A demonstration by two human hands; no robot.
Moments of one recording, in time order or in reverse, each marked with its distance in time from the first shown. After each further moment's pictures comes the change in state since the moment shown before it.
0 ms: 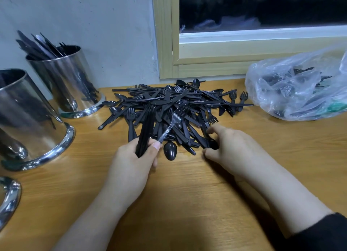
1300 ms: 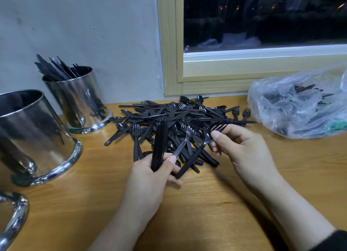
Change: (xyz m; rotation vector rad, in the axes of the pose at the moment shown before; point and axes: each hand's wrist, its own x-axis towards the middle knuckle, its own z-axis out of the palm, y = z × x) left_hand -0.004 0.027 0.018 -0.228 -0.026 -0.090; right_hand 0.008 0.004 -0.005 1.198 0.277 -0.289
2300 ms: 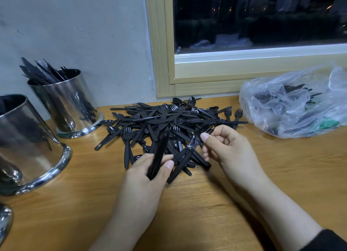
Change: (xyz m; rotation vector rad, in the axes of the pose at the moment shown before) left_hand -0.003 0.001 0.005 0.180 0.039 0.150; right_hand 0.004 0.009 0.003 0.167 0.021 0.141
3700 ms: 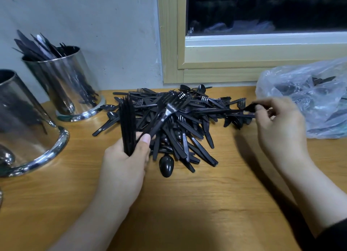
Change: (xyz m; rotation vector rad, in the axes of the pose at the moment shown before) left_hand 0.032 -0.023 -0.002 -0.169 0.193 -0.051; right_hand 0.060 0.010 -0.074 -0.903 0.441 -0.330
